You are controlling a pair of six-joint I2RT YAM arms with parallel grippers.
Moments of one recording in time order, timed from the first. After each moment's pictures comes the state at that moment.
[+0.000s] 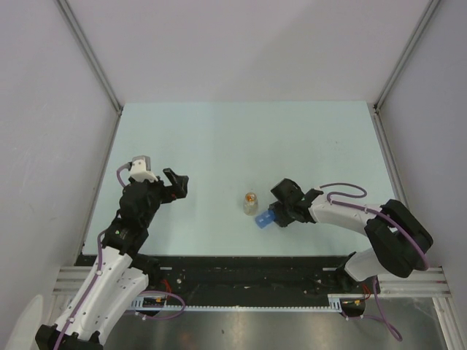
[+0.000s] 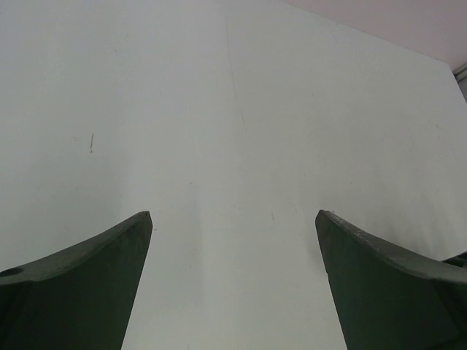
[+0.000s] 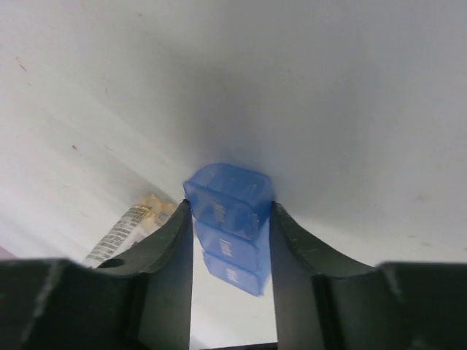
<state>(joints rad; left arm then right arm) -0.32 0.56 0.51 -0.21 -0.12 -0.44 0.76 1.45 0.72 -0.43 0.21 1.81</state>
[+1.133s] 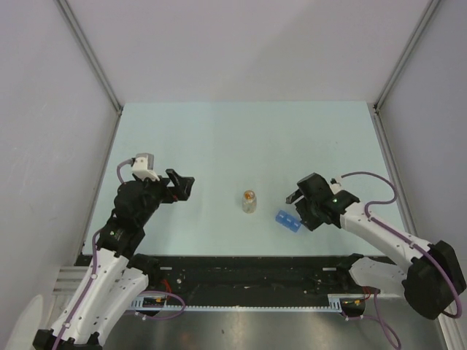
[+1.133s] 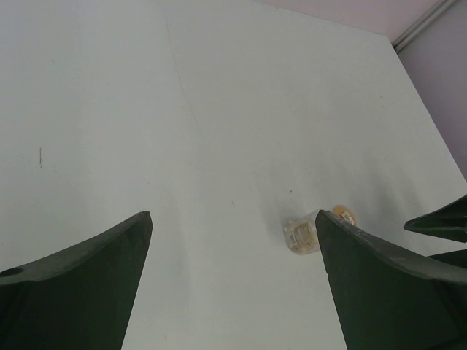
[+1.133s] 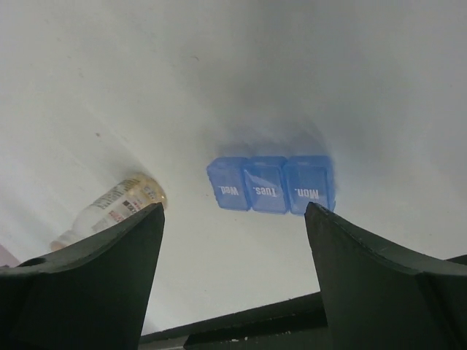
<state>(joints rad) -0.33 0.55 0.58 -0.27 0.03 -0.42 0.61 1.07 0.70 -0.66 0.25 1.44</state>
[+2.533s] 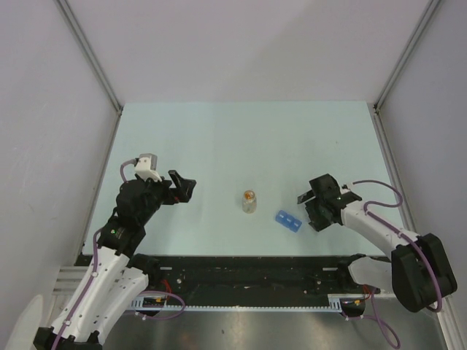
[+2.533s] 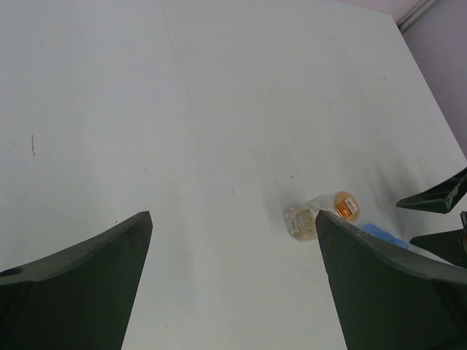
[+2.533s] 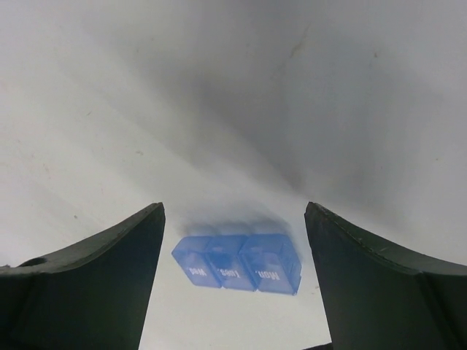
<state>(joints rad) -0.33 0.56 0.58 -0.30 0.06 -0.41 0.40 1.19 0.59 -0.54 0.17 1.45</state>
